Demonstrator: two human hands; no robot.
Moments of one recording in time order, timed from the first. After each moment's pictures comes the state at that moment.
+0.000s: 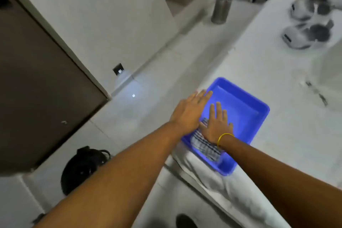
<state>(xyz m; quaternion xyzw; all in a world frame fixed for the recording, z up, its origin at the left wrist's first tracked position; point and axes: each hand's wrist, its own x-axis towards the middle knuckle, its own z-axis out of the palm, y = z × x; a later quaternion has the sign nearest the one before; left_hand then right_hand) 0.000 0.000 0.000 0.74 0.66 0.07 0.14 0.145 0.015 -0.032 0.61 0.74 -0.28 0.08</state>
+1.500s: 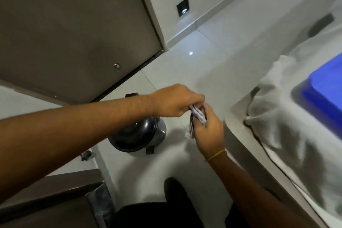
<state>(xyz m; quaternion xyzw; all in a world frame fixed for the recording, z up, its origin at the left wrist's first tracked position) -0.282 -0.201 -0.216 0.80 0.58 -0.03 0.18 -0.107 -0.204 -0.282 0.46 0.63 -0.58 -0.23</state>
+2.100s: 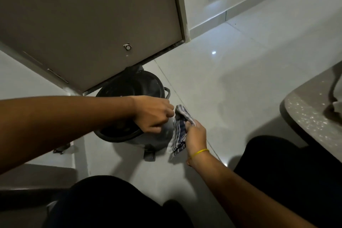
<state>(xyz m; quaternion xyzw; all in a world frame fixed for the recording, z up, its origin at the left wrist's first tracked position) -0.395 -0.321 -0.481 0.86 0.44 -0.26 0.09 -0.213 -0.281 -0.576 0.50 0.43 -0.73 -0.16</state>
